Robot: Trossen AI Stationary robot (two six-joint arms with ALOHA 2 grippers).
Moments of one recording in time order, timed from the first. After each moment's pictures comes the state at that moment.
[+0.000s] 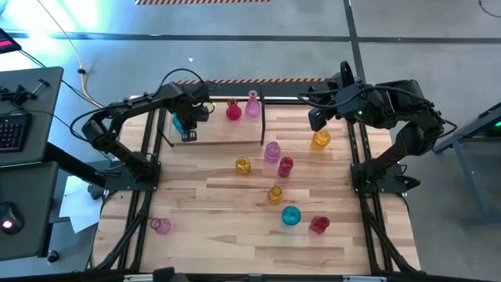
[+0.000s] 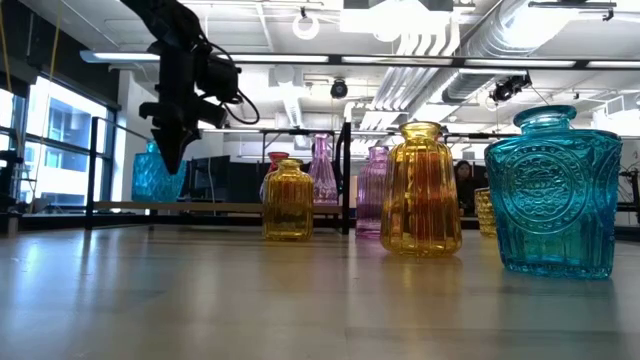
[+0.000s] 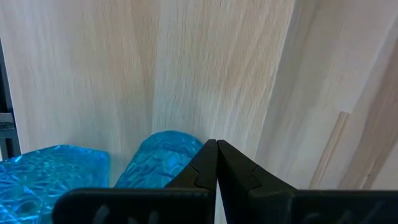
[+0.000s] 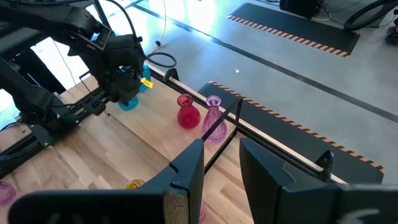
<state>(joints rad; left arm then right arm) 0.74 1.52 1.12 -1.11 -0.03 0.58 0.09 1.54 2.32 -1.54 0.70 0.67</state>
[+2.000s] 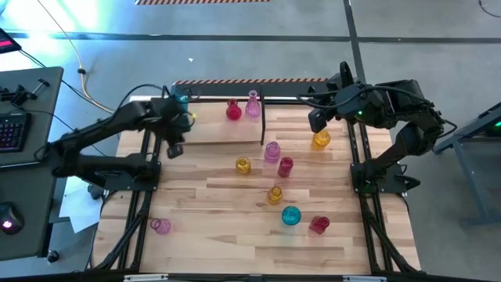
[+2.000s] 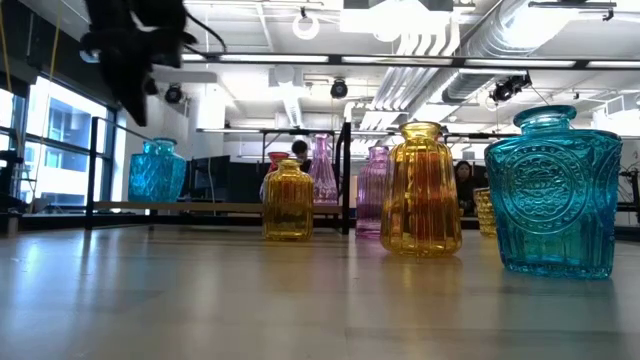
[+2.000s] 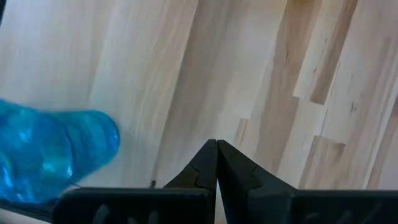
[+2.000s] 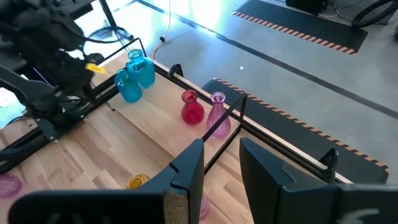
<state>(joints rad) 0.57 1.01 0.95 -1.16 0.08 0.27 0.09 1.54 2.32 -1.54 0.68 0.66</state>
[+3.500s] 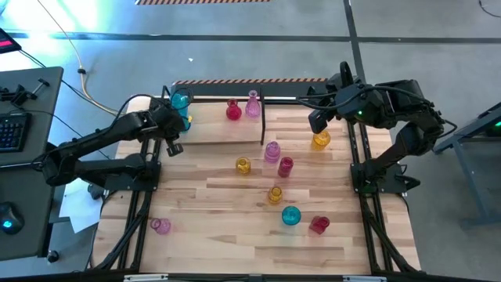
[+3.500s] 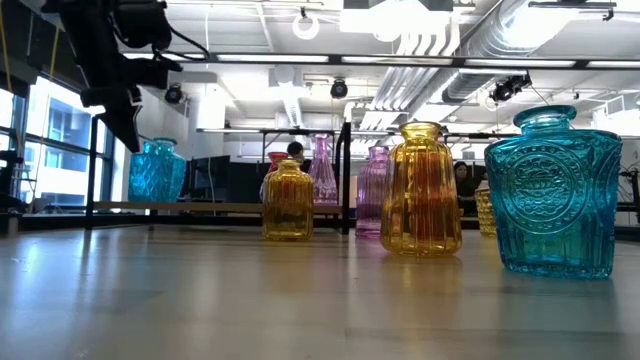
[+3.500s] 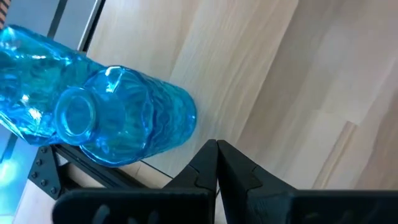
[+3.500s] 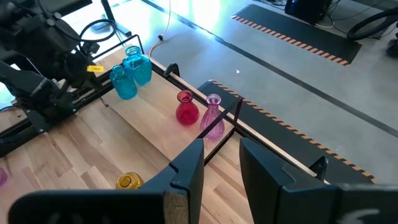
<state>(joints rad) 0.60 0.88 0.73 -0.96 -0.22 0.26 0.09 1.54 2.32 -1.54 0.69 0.60</state>
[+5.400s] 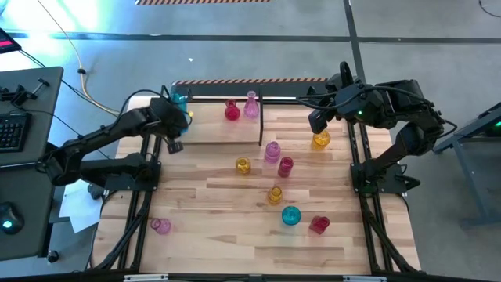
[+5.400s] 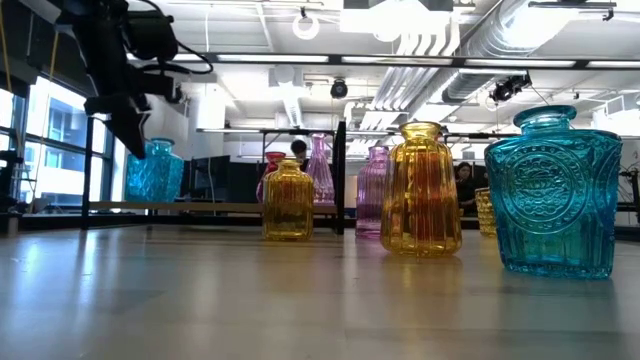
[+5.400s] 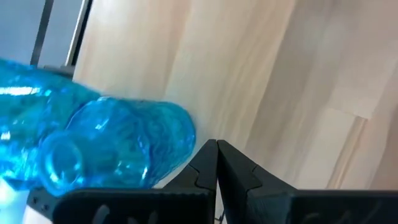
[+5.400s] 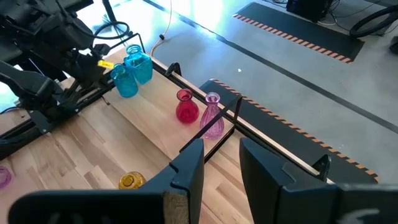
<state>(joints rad) 0.69 0.94 0.73 -0.91 -0.14 0.44 0.09 1.54 2.32 -1.54 0.68 0.61</state>
